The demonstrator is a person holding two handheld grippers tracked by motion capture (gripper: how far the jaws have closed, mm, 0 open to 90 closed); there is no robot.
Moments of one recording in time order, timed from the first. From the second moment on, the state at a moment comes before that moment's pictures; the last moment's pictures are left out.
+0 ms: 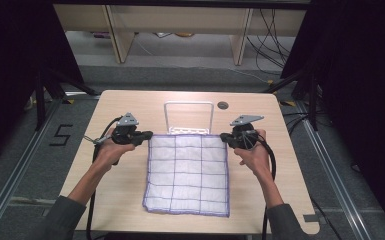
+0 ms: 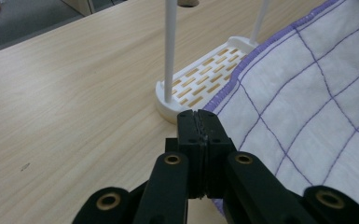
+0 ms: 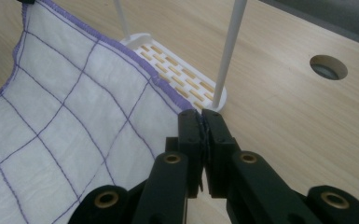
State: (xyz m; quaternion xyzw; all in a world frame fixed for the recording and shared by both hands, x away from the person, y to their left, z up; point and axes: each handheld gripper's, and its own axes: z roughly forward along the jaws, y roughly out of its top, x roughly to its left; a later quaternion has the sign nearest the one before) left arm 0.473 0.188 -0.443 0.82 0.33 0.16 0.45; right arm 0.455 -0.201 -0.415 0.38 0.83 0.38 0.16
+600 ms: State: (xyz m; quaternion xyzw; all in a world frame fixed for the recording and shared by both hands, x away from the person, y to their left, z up) left arm 0.407 0.201 -0.427 0.82 0.27 0.14 0.48; right arm 0.388 -0.215 -0.402 0.33 0.82 0.43 0.19
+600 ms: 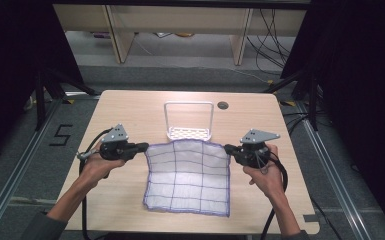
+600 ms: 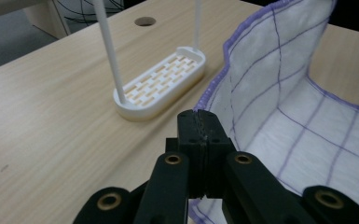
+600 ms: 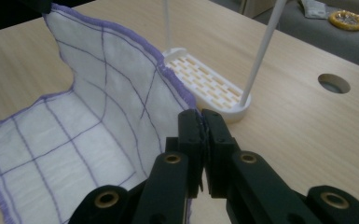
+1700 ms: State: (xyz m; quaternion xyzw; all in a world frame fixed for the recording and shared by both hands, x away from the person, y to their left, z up) left arm 0.314 0.196 -0.506 0.88 0.22 0.05 0.42; right arm 0.283 -0.222 -0.484 0.32 0.86 0.39 0.09
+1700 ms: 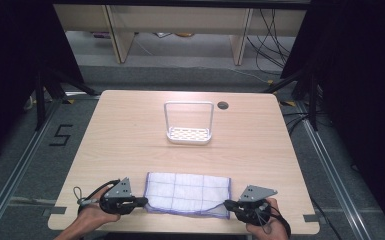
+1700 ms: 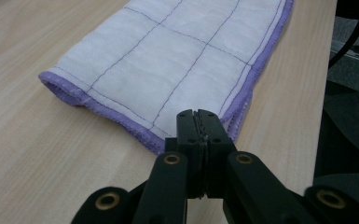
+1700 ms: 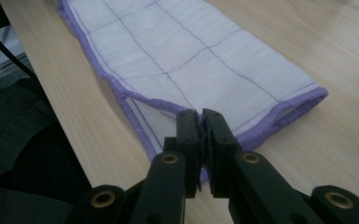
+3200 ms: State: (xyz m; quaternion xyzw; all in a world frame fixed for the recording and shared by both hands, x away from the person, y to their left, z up) left arm 0.399 0.173 -0.512 0.88 0.26 0.11 0.37; right arm 0.271 -0.200 -0.499 0.39 0.86 0.28 0.15
